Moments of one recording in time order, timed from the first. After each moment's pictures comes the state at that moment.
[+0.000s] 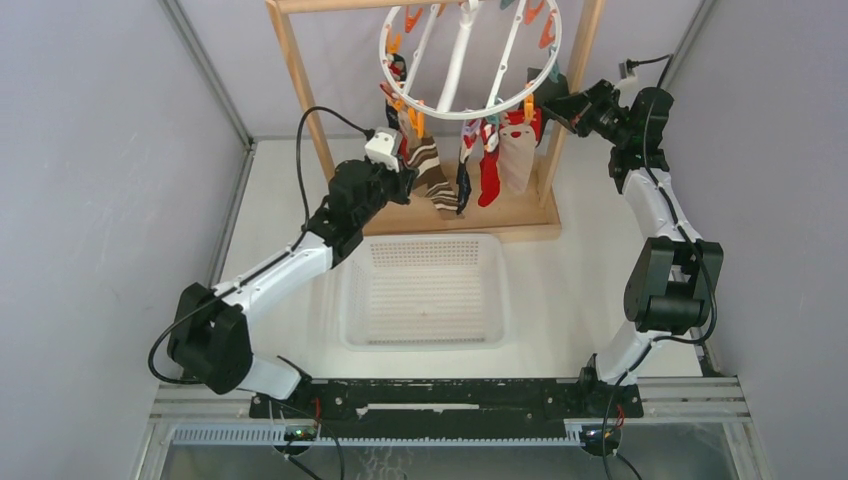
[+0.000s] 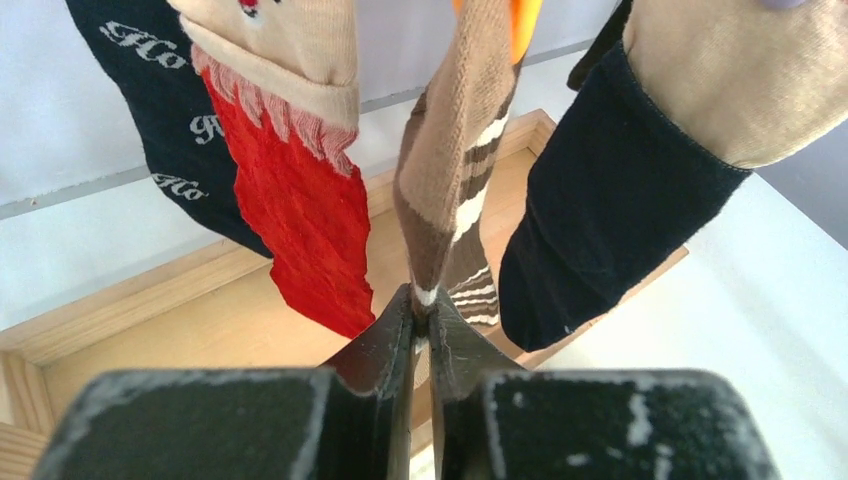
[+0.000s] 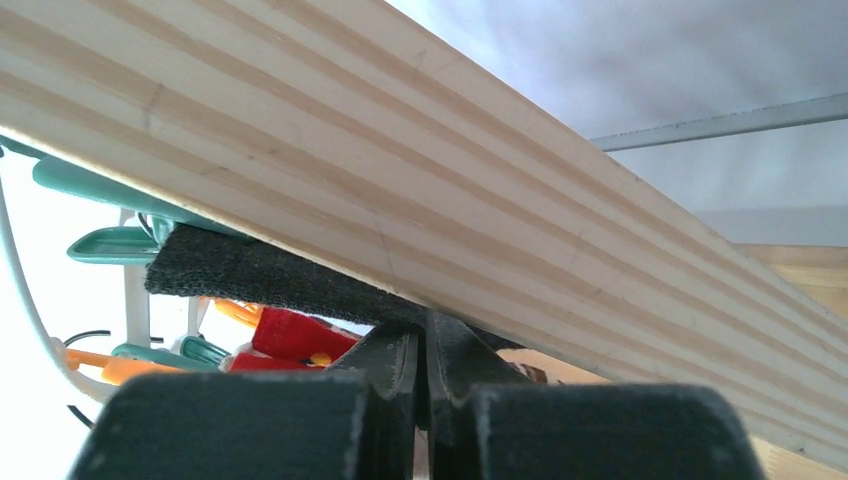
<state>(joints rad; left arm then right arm) -0.55 1.44 1.05 0.28 0.00 -0.14 -0.13 1.72 1.45 0.30 -0.82 1.03</state>
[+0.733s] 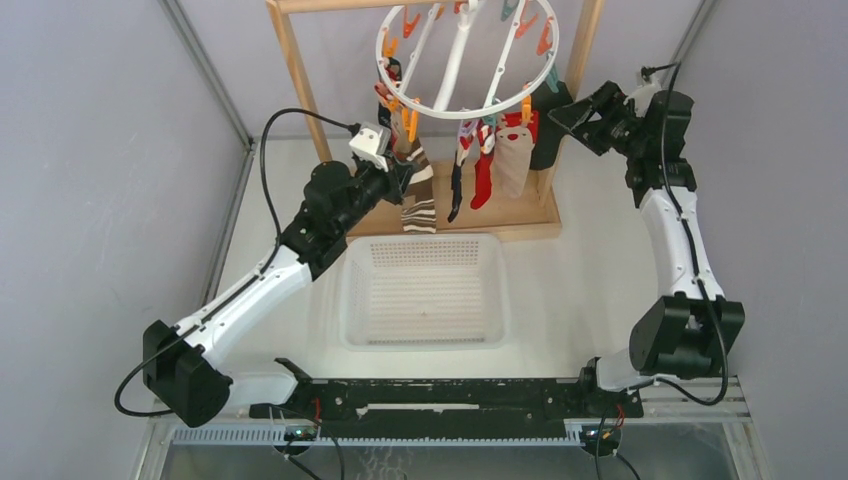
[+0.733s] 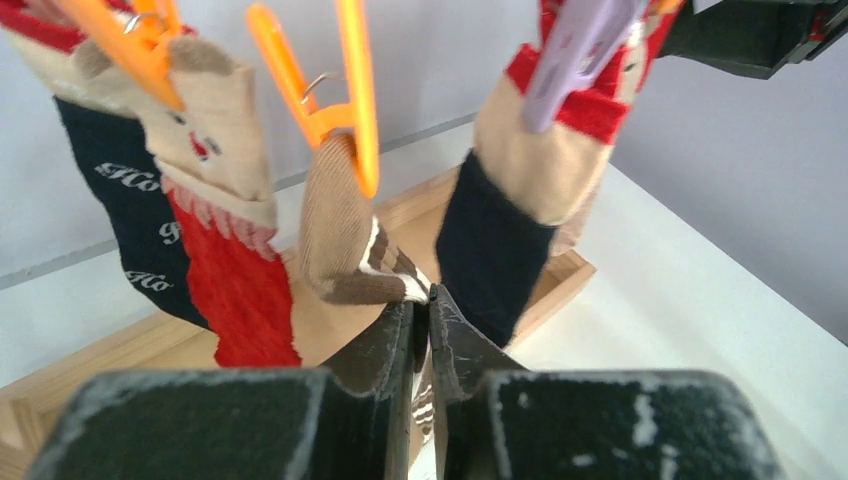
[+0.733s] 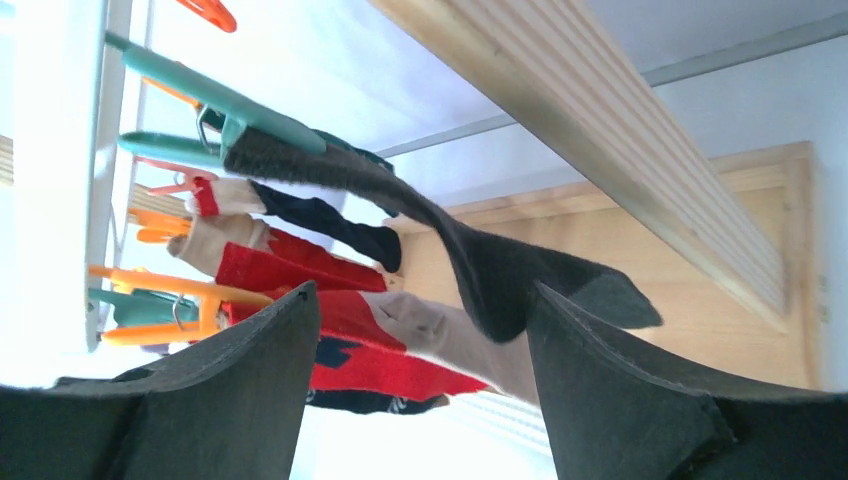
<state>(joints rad) -0.60 1.25 1.08 0.17 0.03 -0.14 -0.13 1.49 1.44 -0.16 -0.66 0.75</state>
